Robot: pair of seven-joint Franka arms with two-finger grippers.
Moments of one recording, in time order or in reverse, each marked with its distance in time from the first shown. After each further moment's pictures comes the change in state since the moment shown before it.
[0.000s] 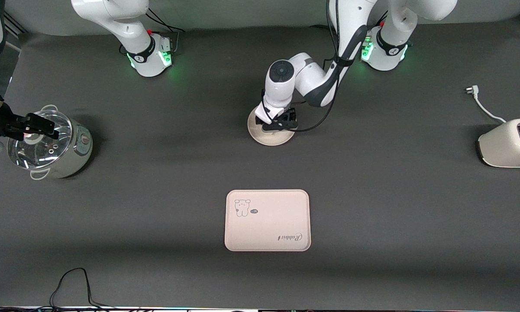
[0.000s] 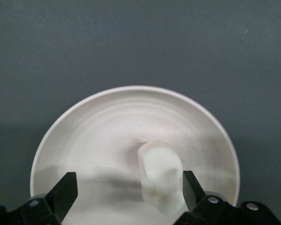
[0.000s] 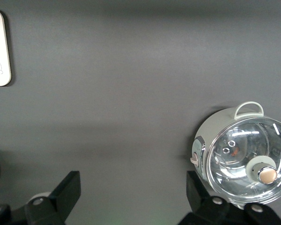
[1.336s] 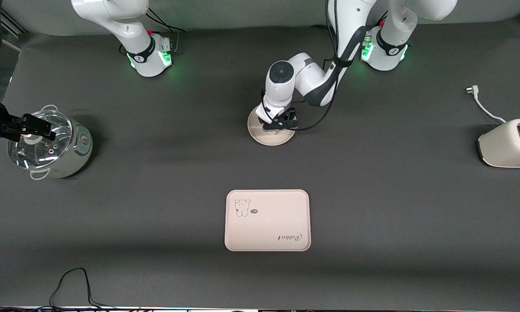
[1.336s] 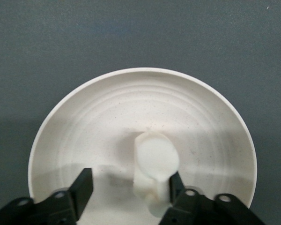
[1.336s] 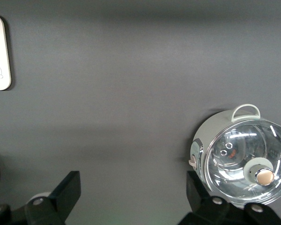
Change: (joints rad) left arm -0.001 0.020 -0.013 -0.019 -0.014 0.004 0.001; right arm -0.003 0.008 -0.005 0.020 0.000 0.003 0.000
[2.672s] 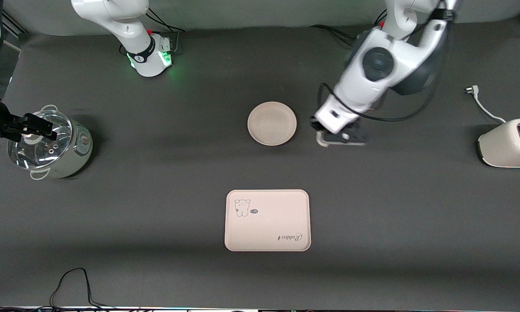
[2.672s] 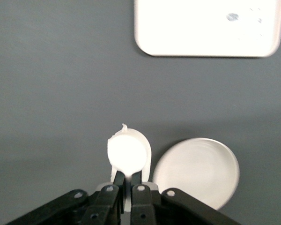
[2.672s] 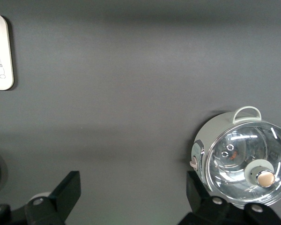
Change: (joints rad) left arm 0.314 -0.369 -0.007 0.053 -0.124 -0.395 0.459; right arm 0.000 0.000 0.007 0.005 0.000 0.000 0.000
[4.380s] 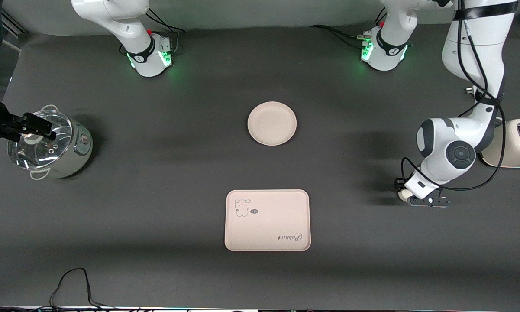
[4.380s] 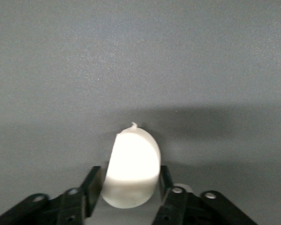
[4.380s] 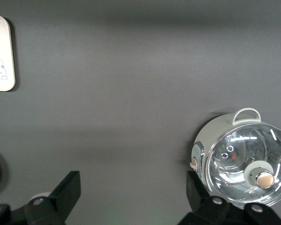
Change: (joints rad) left arm 0.371 0.421 0.253 0.013 0.129 0.384 0.607; right arm 0.000 0.000 0.006 0.008 0.000 0.000 0.000
